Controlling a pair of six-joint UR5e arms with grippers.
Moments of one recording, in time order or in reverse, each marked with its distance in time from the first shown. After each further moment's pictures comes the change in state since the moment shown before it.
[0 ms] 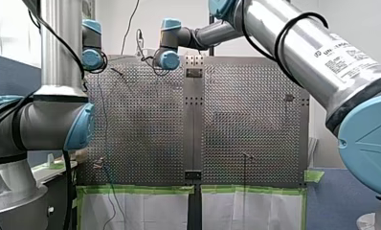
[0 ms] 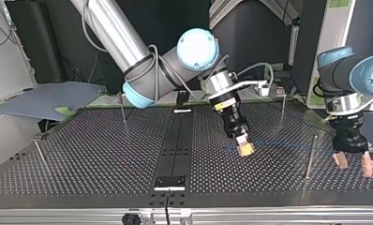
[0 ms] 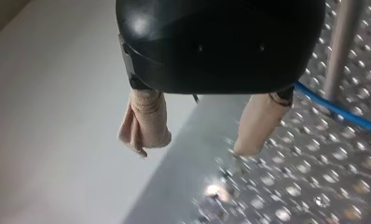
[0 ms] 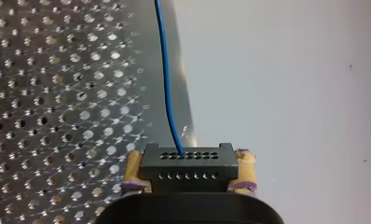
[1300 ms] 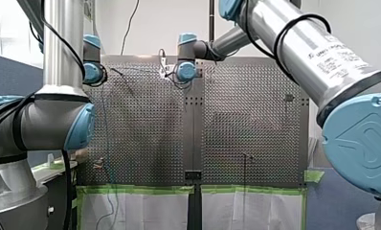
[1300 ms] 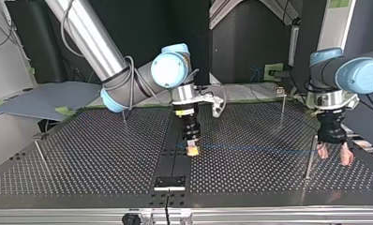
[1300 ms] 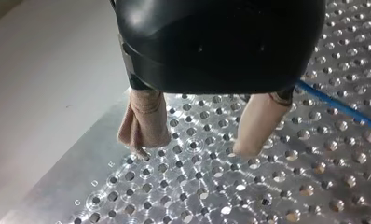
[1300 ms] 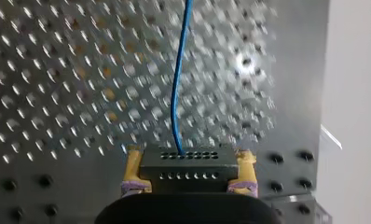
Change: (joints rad) left arm 0.009 -0.057 -0.084 0.101 0.082 -0.115; right arm -0.118 -0.041 0.172 0.024 0.172 0.007
